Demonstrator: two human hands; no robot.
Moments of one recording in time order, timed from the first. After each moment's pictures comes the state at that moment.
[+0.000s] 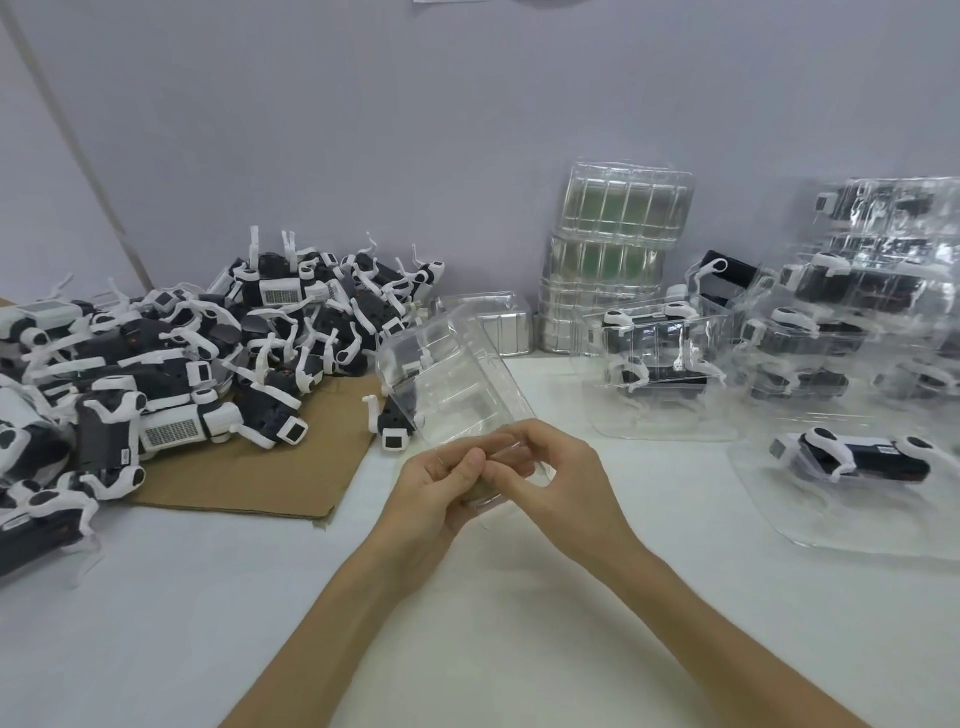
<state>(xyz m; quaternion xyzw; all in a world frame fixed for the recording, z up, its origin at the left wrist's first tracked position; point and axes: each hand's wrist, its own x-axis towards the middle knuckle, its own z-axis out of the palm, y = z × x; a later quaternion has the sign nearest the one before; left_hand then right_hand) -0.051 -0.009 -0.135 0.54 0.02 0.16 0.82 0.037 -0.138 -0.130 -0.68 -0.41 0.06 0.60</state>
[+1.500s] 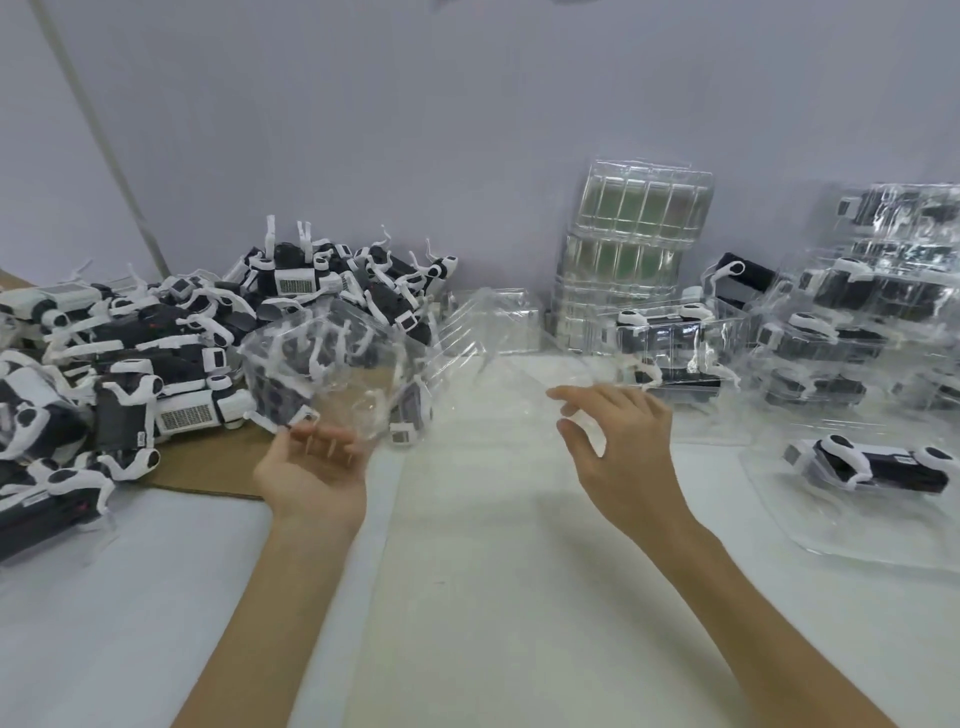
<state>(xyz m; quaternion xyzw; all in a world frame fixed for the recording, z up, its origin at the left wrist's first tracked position) -0.077 0.058 -0.124 0.12 0.19 0.44 0.87 0.073 -0.152 -0.125 -0.79 -0.41 -0.23 0.40</state>
